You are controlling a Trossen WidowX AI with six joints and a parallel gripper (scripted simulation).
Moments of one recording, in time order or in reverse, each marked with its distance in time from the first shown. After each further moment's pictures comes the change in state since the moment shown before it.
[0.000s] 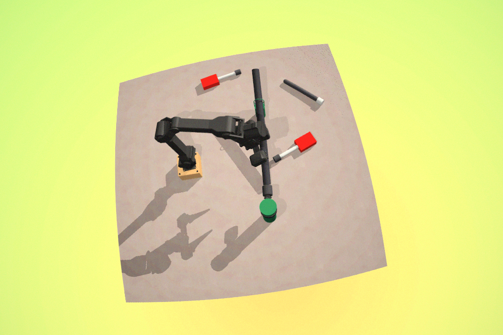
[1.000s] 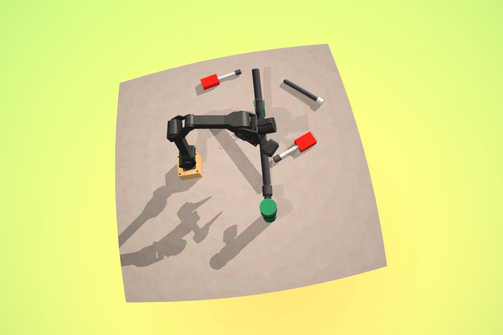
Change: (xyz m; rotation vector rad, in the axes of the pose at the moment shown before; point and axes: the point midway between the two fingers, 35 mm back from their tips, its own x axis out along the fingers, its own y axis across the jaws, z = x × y) arm 0.030 0.029 -0.010 -0.611 0.217 0.138
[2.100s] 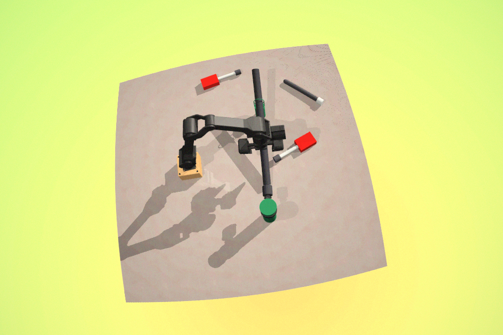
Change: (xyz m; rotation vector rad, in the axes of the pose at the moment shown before) arm 0.076 0.016 -0.004 -0.717 0.082 0.213
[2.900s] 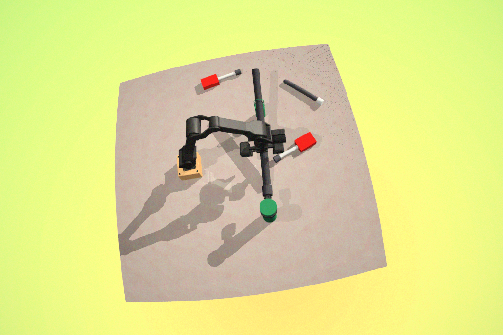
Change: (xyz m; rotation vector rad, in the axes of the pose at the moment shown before) arm 0.035 -0.002 0.000 -0.001 0.000 -0.005
